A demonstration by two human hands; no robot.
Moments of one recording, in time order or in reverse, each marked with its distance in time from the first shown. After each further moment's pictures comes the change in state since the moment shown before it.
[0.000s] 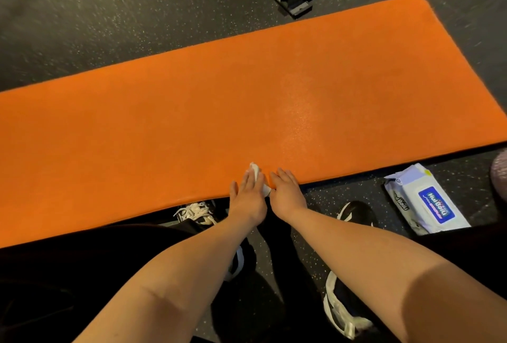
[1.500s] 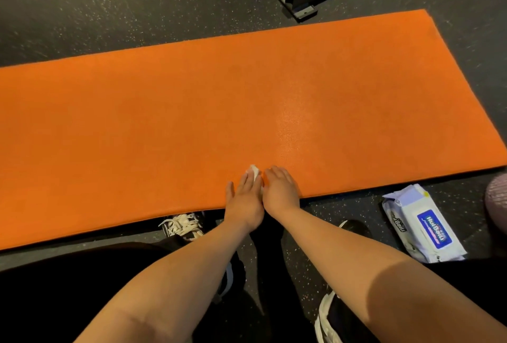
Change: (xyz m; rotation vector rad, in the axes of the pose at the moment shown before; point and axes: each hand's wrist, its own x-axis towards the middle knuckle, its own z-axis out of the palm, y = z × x) left_hand 0.027 0.001 0.001 -0.067 0.063 0.059; right_hand 0.036 -0.016 -0.013 -0.146 0.073 0.012
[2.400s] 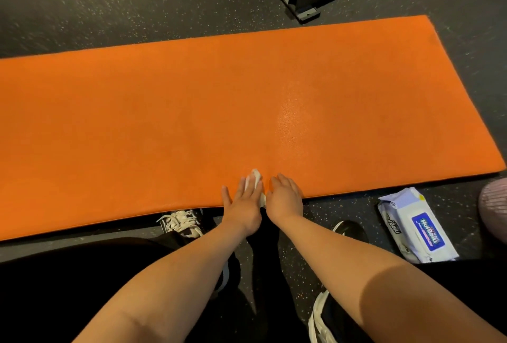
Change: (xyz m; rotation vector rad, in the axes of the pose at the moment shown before) left_hand -0.005 -0.002 0.004 0.096 -0.178 -0.018; right_hand -0.010 0.013 0.006 -0.055 -0.010 0.061
